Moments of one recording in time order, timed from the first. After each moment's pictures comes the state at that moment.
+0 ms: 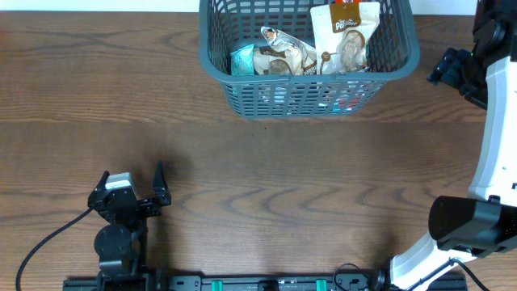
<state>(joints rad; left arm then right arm) 0.04 0.01 0.07 -0.23 -0.09 -0.06 -0.19 1.85 2.14 -1.59 0.31 0.47</state>
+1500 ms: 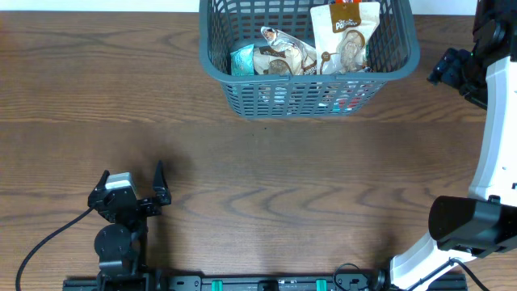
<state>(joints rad) 0.04 0.01 0.07 -0.22 -0.09 -0.06 -0.19 1.85 2.14 -1.59 0.31 0.47</state>
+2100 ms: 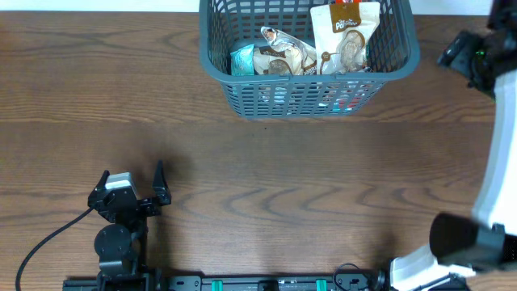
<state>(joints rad) 0.04 0.01 0.07 -0.22 -0.09 -0.06 -0.19 1.72 2.12 -1.39 0.31 0.47</state>
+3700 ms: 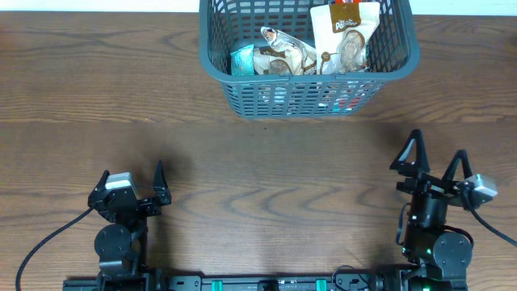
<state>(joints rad) 0.04 0.01 0.07 -0.21 -0.09 -0.06 0.04 0.22 0.23 0.18 0.28 0.43</state>
